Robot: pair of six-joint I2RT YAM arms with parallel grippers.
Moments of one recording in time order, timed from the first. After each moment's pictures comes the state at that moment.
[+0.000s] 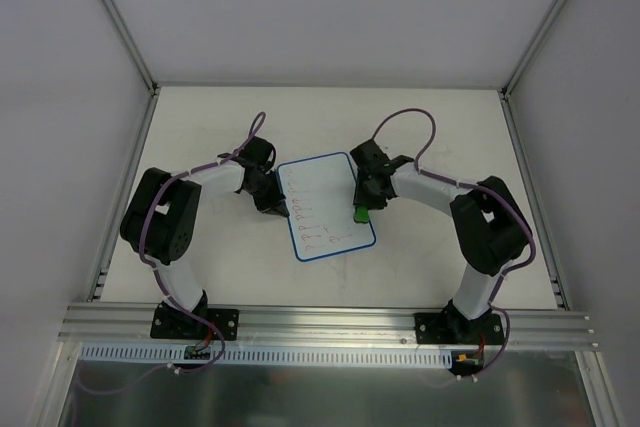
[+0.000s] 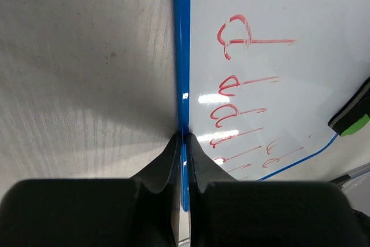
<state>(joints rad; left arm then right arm) -0.38 1.78 1.01 -0.47 0.27 -0.70 0.62 1.79 1.13 -0.52 0.13 0.70</state>
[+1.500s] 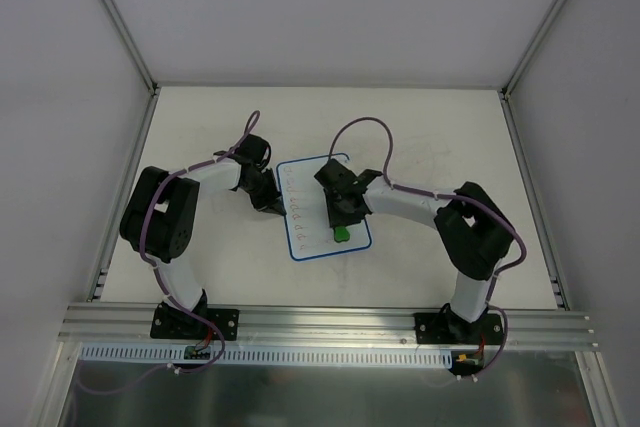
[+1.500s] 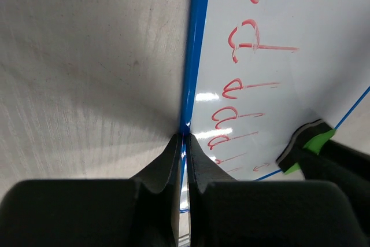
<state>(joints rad) -0.35 1.79 1.03 -0.48 0.30 -0.70 0.82 1.81 1.16 -0.57 0.18 0.62</state>
